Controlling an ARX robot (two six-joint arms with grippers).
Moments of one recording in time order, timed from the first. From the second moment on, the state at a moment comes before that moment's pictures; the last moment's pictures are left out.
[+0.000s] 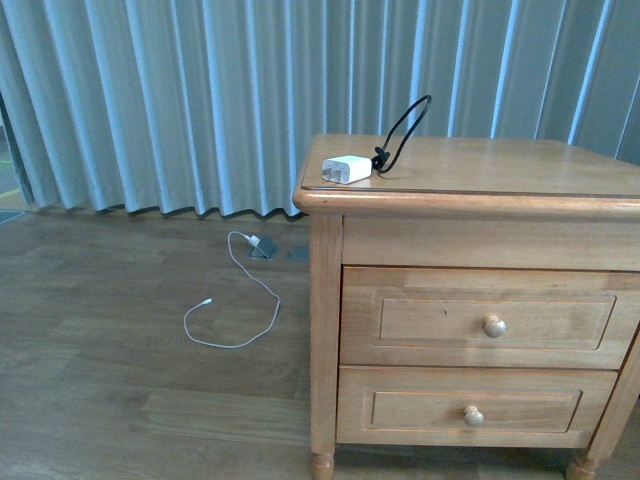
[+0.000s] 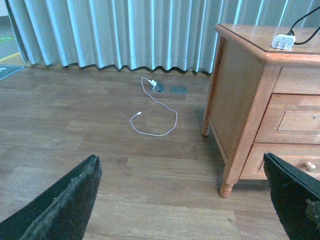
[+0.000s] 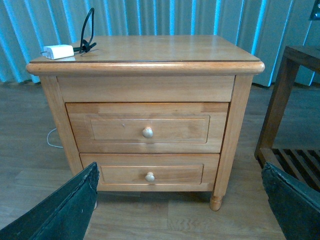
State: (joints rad) left arm 0.00 0.00 0.01 -0.01 0.00 0.00; right arm 0.00 0.00 0.01 0.00 0.00 0.00
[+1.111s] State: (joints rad) left arm 0.00 0.00 0.01 -0.01 0.00 0.00; right arm 0.18 1.34 0.31 0.83 0.04 -0.03
